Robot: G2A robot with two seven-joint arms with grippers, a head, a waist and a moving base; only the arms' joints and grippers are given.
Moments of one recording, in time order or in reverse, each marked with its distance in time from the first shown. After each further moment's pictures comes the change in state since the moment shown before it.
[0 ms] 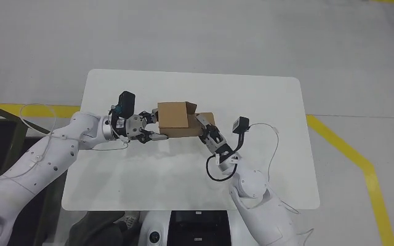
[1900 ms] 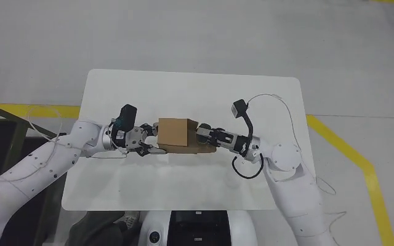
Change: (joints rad) left arm -0.057 0.058 0.174 -0.037 0.136 0.000 0.201; right arm 0.180 0.113 0.164 -0.008 -0.061 0.097 0.757
